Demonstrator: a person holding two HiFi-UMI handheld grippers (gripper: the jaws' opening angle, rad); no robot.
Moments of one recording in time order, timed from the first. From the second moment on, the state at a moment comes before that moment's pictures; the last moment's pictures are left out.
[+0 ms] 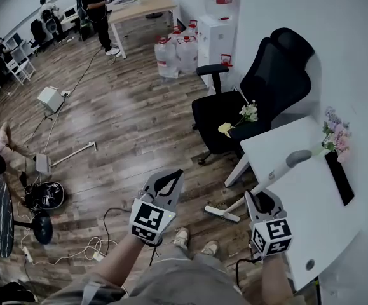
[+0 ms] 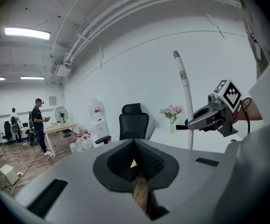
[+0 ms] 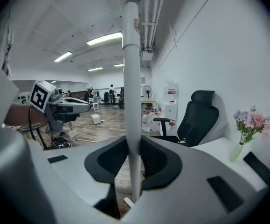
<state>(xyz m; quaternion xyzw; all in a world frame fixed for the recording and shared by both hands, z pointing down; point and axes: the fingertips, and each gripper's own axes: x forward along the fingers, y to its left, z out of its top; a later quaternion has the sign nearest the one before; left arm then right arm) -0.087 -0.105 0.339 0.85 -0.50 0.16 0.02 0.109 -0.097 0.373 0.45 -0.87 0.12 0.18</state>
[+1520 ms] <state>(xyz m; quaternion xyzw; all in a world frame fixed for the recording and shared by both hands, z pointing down) -0.052 -0.220 0.612 0.87 -0.42 0.25 0.10 0.070 -0.222 0.703 0.37 -0.85 0.23 0.30</state>
